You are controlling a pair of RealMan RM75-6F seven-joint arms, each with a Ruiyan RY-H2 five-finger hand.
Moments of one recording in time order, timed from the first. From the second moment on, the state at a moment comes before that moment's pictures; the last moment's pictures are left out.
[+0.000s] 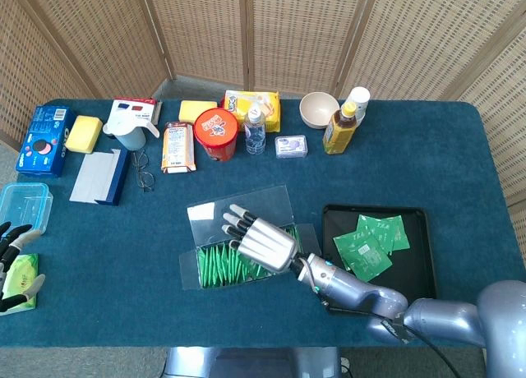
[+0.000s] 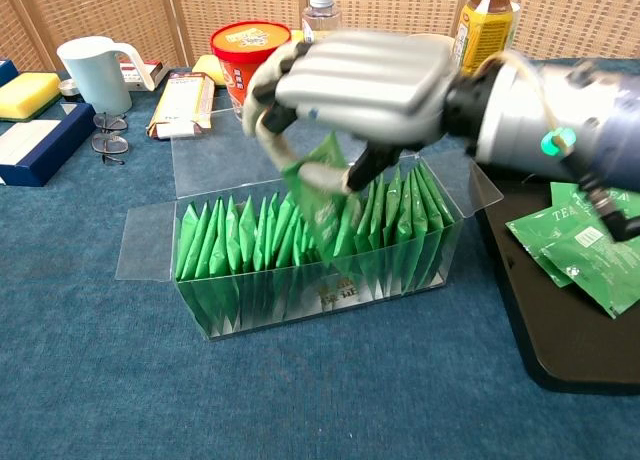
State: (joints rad) left arm -0.02 -0.99 0.02 -1.69 1.60 1.56 -0.10; right arm 0.94 -1.50 0.10 -1.54 -1.66 1.01 -0.33
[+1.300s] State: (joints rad) left arm -0.01 -0.96 0.02 -1.77 1.63 1.57 -0.03; right arm 0.53 -1.17 0.00 -1.50 -1.62 1.31 -0.12
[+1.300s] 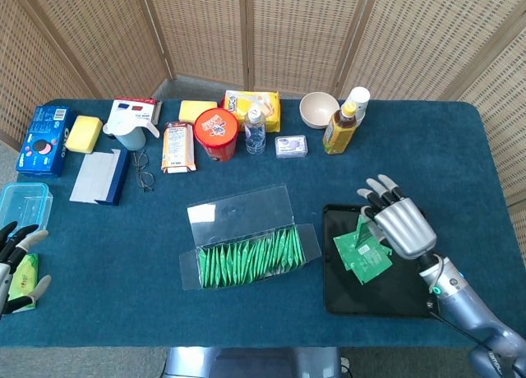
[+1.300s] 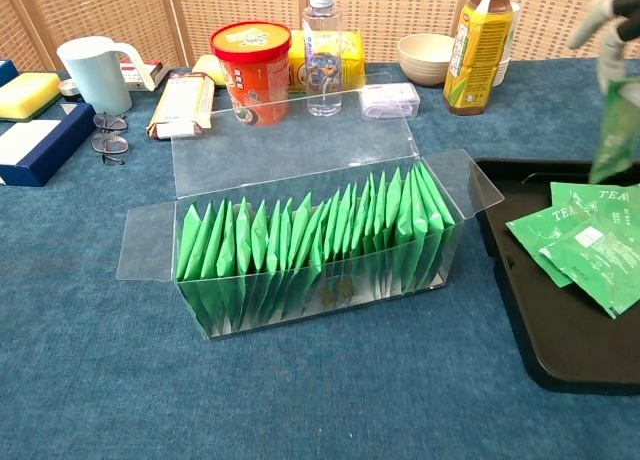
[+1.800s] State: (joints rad) left arm 0.00 -0.95 0.03 -1.79 1.64 1.58 -0.01; right arm 0.48 -1.16 0.01 -1.47 -1.61 1.33 -0.07
